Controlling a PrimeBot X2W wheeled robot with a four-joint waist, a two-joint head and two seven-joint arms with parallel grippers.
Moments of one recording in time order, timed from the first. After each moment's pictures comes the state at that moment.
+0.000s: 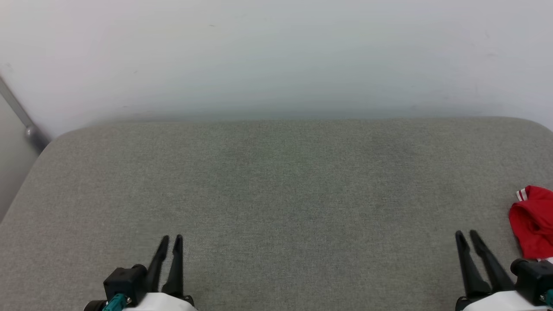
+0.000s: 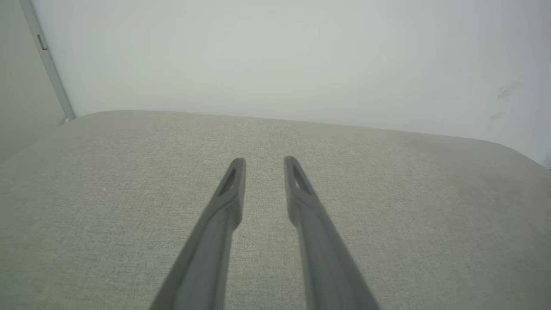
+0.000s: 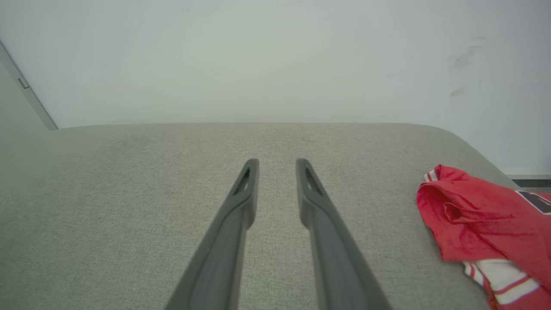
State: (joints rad) left arm 0.02 0.31 -0.35 0.11 -0.50 0.20 -0.26; right arm 0.18 -0.05 -0.08 -0.14 0.10 0.13 0.03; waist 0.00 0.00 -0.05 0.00
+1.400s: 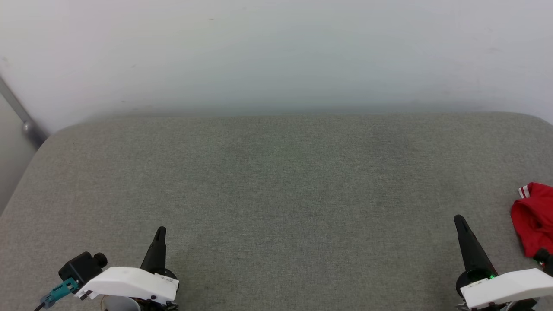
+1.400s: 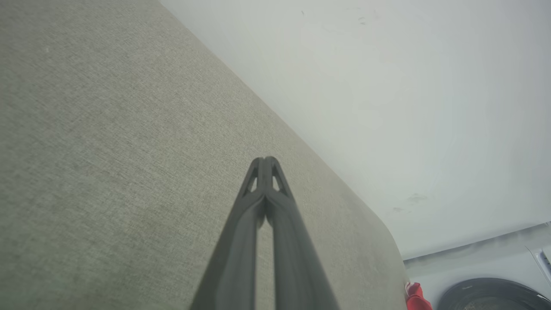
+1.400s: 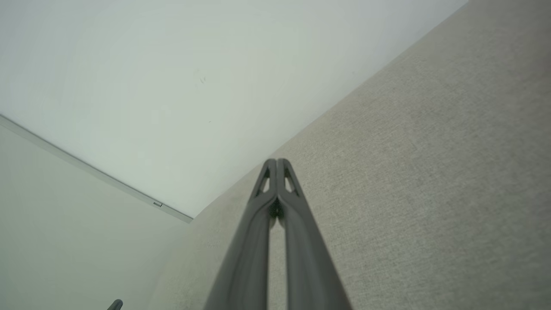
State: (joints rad) left arm -0.03 0.19 -0.14 0.18 -1.05 0.04 -0.09; right arm 0.06 -0.07 -0.07 0.05 0.86 0.13 0.05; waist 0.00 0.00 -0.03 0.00
